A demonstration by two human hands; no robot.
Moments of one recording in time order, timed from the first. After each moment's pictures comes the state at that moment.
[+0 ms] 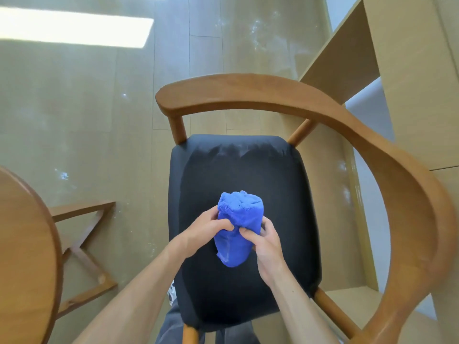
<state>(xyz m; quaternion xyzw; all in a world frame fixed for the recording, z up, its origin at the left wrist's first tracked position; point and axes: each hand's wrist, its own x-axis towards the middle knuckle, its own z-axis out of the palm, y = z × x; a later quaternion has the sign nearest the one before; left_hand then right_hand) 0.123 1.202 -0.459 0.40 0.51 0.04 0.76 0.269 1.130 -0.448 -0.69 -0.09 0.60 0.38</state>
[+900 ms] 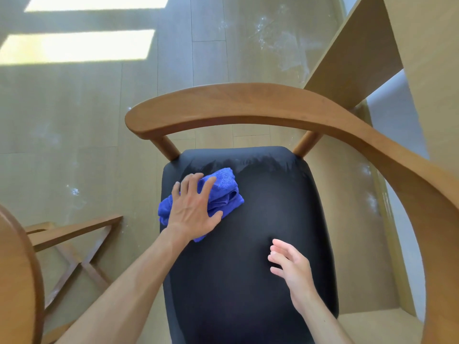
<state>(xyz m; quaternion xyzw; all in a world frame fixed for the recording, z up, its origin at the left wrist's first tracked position) 0.144 1.275 -0.531 0.82 0.55 -0.01 0.15 0.354 1.124 -0.508 -0.76 -0.08 0.58 0.29</state>
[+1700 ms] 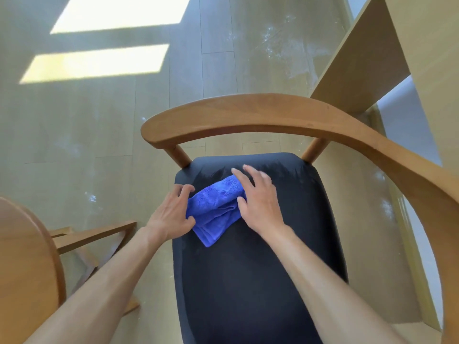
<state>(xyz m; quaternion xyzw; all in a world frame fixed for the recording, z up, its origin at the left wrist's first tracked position) 0.086 1.295 -0.499 0.72 0.60 -0.08 0.33 0.305 1.265 -0.502 -0.68 -0.67 0.25 0.16</state>
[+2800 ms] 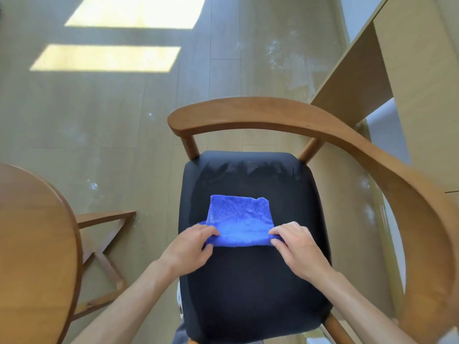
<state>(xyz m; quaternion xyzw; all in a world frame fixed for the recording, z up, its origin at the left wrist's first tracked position) 0.088 1.186 -0.464 0.78 0.49 0.04 0.38 0.365 1.141 -0.460 -0.63 -0.71 0.29 0.11</state>
